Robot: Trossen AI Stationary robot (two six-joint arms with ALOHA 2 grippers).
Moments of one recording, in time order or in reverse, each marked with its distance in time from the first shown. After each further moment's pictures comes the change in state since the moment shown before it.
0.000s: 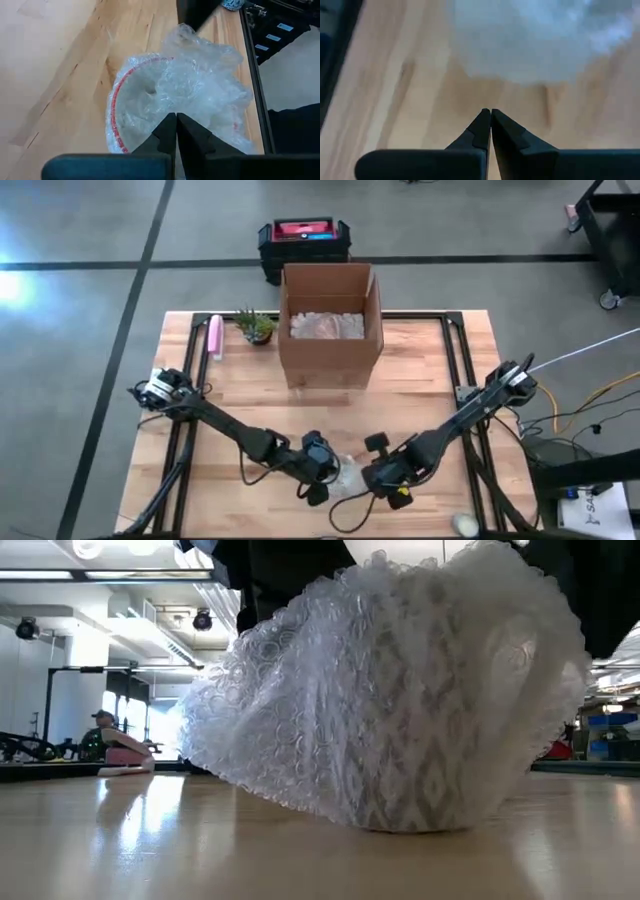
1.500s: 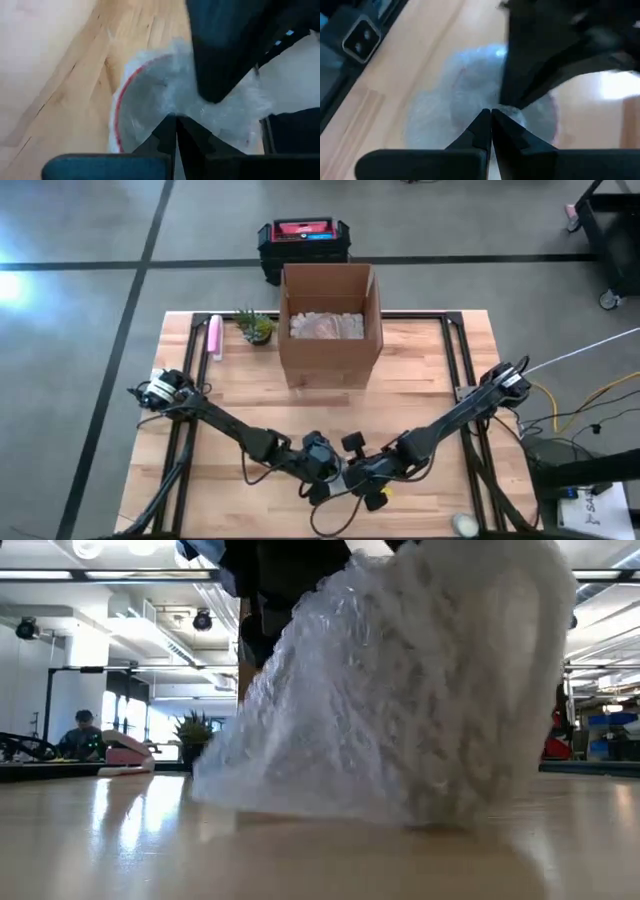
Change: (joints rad) left arm 0.003 0.004 -0.001 0.050 0.001 -0.012; right arm -0.056 0.069 0.091 0.162 0.108 -0.168
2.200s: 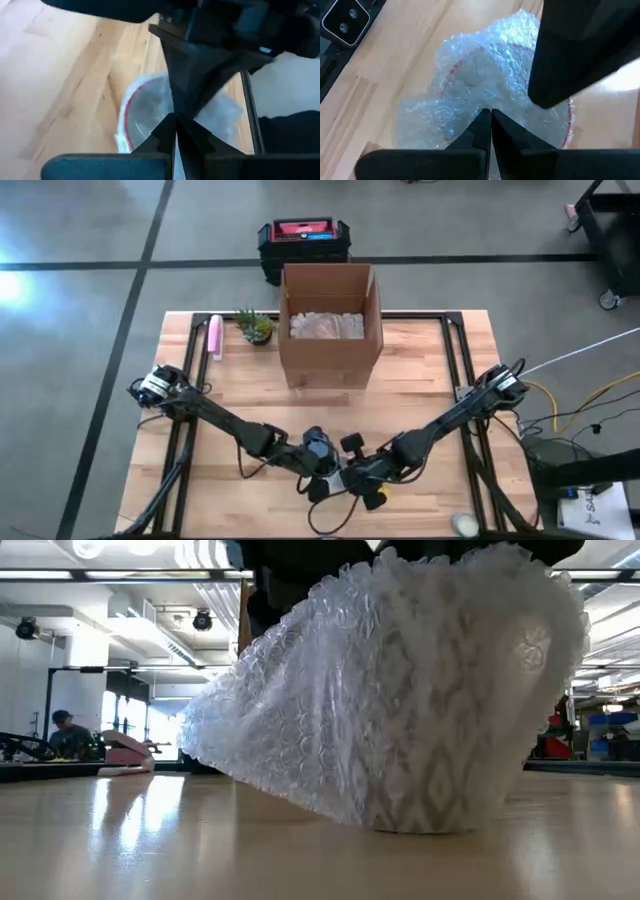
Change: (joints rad) left arm 0.009 -0.073 0.000 -0.038 0.011 0.041; right arm -0.014 0.021 -0.004 -0.002 -0.012 -0.001
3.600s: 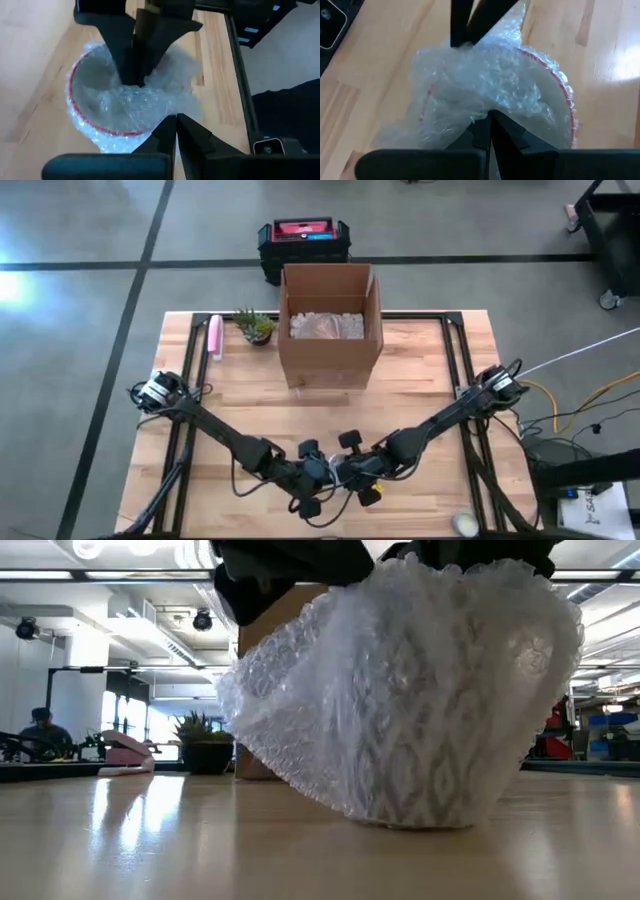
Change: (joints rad) left arm -0.093 0.049 0.079 -0.120 -0.078 0.033; right arm -0.031 0.035 0.001 0.023 0.001 0.031
